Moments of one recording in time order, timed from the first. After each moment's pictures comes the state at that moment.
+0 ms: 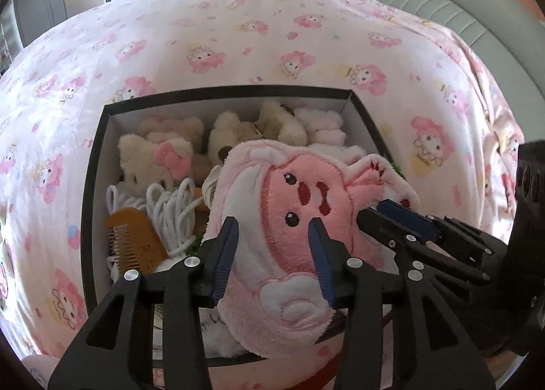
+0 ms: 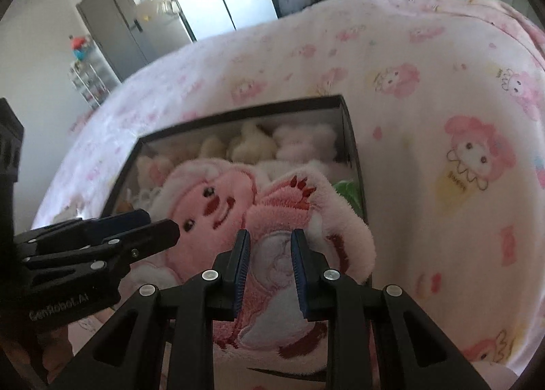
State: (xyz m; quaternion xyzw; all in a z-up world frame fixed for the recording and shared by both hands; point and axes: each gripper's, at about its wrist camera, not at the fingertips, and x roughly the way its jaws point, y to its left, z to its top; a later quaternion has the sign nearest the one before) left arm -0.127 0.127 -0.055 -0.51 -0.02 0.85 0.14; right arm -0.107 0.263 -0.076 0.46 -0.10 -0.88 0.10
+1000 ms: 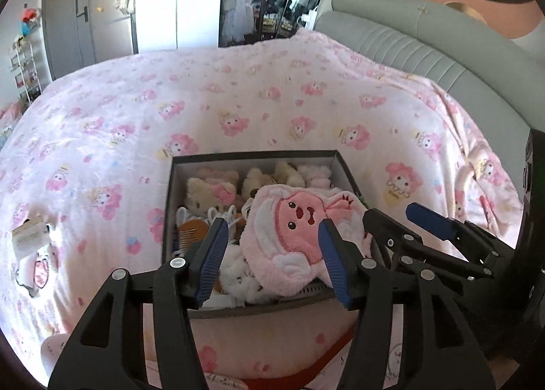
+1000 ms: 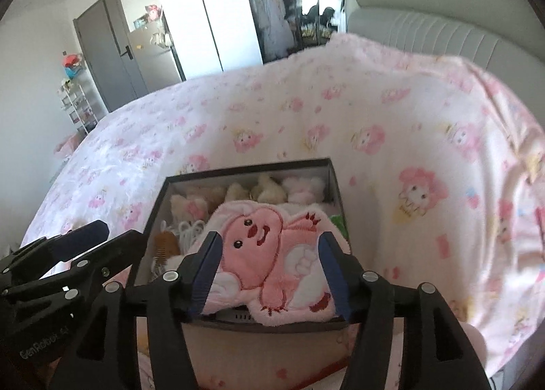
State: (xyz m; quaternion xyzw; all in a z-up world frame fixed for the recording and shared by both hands) left arm -0.042 0.091 0.046 -0.40 -0.03 0.91 0.11; right arm -0.034 0.234 0.024 0.38 -0.07 -0.92 0.04
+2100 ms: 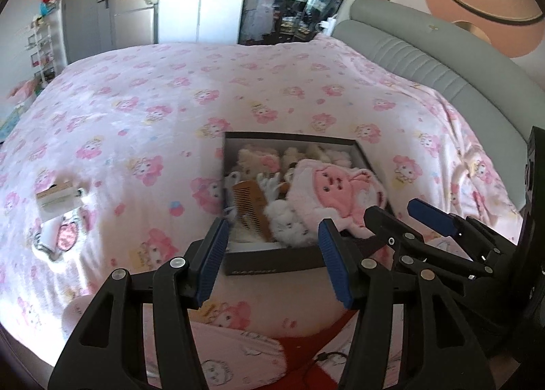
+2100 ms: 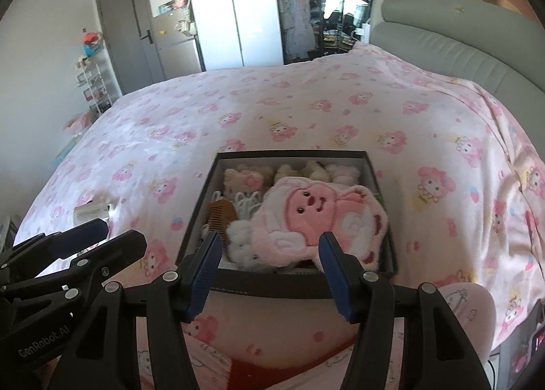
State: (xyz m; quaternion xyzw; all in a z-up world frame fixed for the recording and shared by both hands) left arm 0.028 0.013 0.055 -0.40 -0.06 0.91 0.08; right arm 0.023 0.152 0.041 0.38 -0.03 -0.92 0.06
